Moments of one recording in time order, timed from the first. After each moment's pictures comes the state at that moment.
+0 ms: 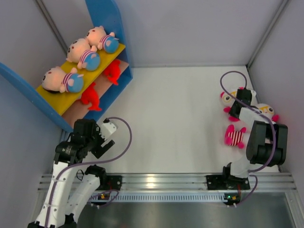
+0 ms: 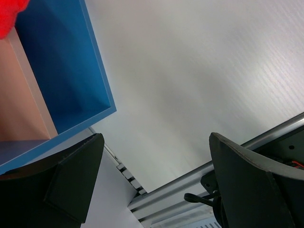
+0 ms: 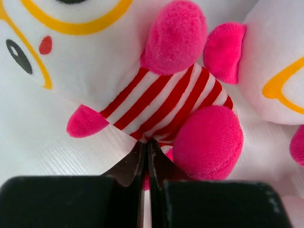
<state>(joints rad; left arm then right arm) -0.19 0.62 0.88 -1.16 -0.02 0.67 -0.18 1.54 0.85 -0.19 0.25 0.29</state>
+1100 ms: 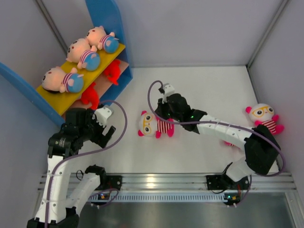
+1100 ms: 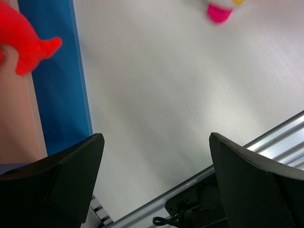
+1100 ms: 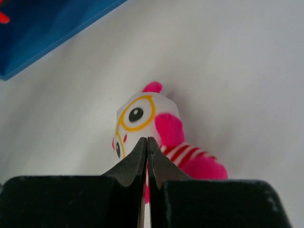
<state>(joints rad) -0.13 0.75 1.06 -1.16 0.18 0.50 0.82 1.46 1.03 -0.01 0.10 0.33</state>
